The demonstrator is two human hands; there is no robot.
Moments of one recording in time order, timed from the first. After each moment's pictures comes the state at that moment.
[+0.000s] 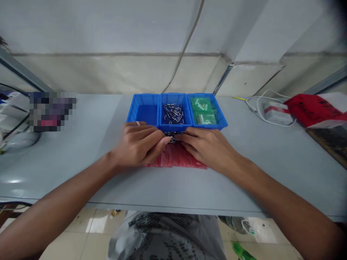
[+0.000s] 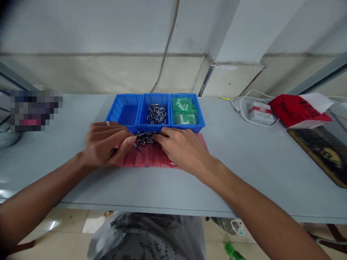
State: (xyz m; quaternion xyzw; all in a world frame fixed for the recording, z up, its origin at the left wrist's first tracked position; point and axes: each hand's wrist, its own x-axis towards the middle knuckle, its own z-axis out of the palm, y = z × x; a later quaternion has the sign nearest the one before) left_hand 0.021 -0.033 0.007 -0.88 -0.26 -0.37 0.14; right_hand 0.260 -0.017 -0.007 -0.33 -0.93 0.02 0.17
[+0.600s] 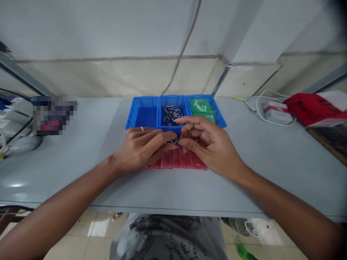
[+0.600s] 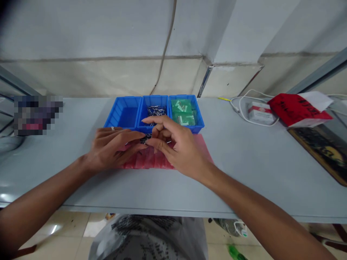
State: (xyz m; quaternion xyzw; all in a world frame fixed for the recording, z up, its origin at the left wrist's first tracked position) left_hand 0.022 -0.032 -0.003 -0.88 -0.26 -0.37 0.16; right_hand 0.248 -0.033 0.007 -0.30 -0.72 0.46 0.42
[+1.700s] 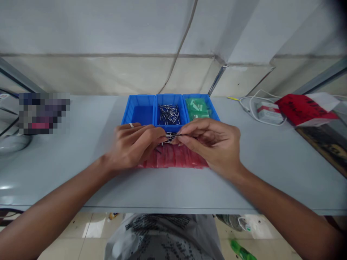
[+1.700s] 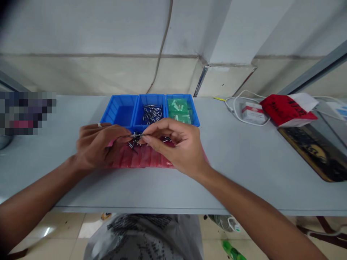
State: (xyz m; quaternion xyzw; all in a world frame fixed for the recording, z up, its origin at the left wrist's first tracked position) left_hand 0.018 -0.033 0.003 -0.86 -0.27 -0.40 0.19; right_hand 0.248 -0.039 0.015 -0.30 -0.67 0.45 0.51
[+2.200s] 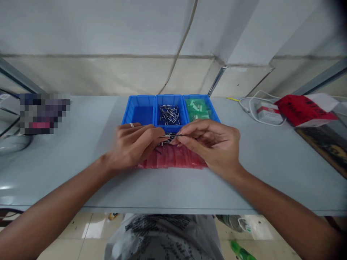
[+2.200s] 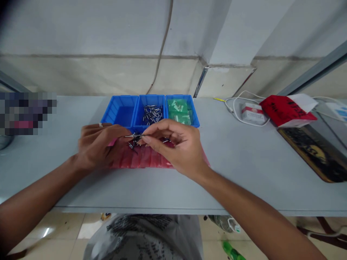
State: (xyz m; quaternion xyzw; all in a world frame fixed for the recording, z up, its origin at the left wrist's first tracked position) left_hand 0.018 -0.031 0.004 -0.86 -0.27 -0.39 0.19; right_hand 0.246 -0.040 0.014 -0.30 -0.66 0.45 0.52
